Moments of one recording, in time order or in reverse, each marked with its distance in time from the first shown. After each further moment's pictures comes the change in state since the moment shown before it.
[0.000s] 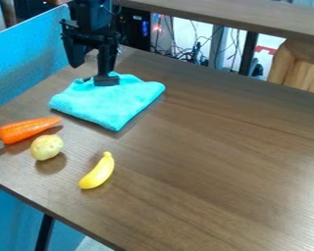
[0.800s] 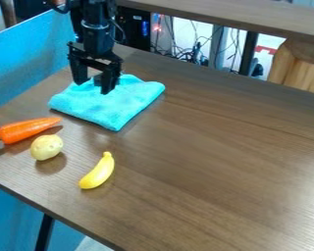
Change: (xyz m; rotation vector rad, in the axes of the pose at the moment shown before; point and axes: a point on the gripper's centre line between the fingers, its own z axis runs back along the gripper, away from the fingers) arm 0.027 0.015 -0.049 0.069 0.007 0.031
